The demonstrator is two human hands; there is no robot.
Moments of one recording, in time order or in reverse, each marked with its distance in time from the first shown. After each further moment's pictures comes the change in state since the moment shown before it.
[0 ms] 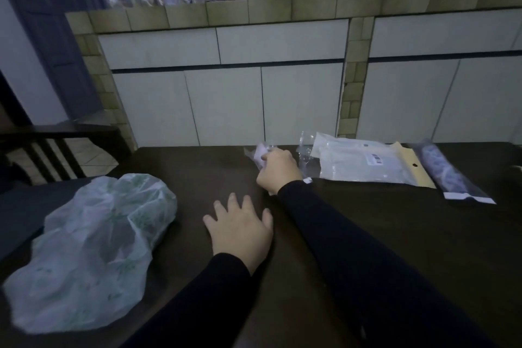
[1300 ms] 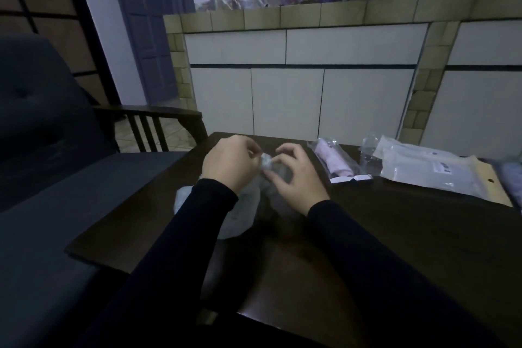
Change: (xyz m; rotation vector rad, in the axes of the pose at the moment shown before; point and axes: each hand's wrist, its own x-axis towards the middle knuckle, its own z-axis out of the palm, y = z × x) left_hand 0.001 -0.110 -0.107 -0.315 0.231 0.027; right_hand -0.077 -0.061 0.020 0.470 0.058 -0.538
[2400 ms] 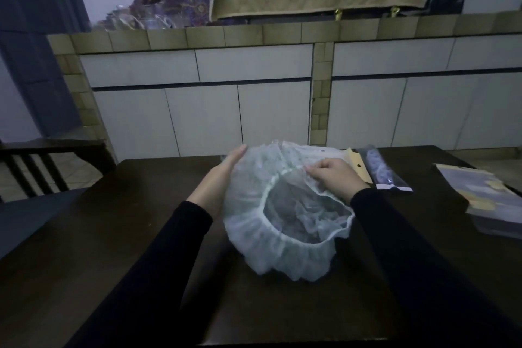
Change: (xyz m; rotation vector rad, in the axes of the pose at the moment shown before) left_hand -0.010 0.108 0.072 -1.229 -0.626 -0.130; right_hand -0.068 0.051 -0.204 0.082 0.148 0.692
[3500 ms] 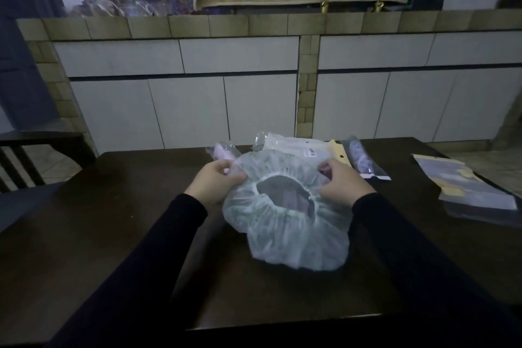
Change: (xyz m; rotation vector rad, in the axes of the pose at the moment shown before) left_hand 0.002 -0.017 0.007 0.443 0.140 0.120; right_hand -0.032 0.016 -0.029 -0.476 -0.015 0.088
